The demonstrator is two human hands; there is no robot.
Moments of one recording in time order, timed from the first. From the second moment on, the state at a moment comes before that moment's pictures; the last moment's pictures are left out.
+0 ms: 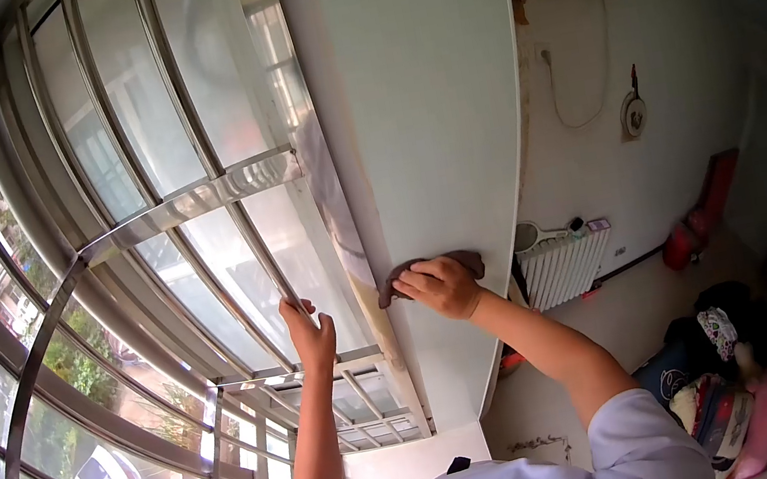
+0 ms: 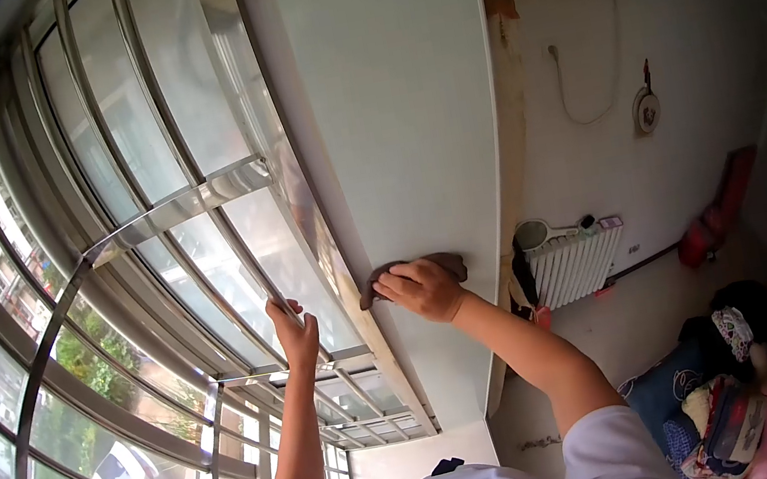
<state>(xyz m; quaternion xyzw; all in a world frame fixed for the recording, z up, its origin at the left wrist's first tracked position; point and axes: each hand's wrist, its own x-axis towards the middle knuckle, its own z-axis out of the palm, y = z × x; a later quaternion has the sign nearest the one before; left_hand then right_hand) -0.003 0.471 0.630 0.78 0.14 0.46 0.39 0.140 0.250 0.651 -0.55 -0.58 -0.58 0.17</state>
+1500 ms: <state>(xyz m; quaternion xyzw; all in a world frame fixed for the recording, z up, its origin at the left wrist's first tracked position) 0.003 0.466 0.626 0.81 0.14 0.48 0.31 0.139 0.261 0.673 -0.58 -0.45 -0.63 0.26</state>
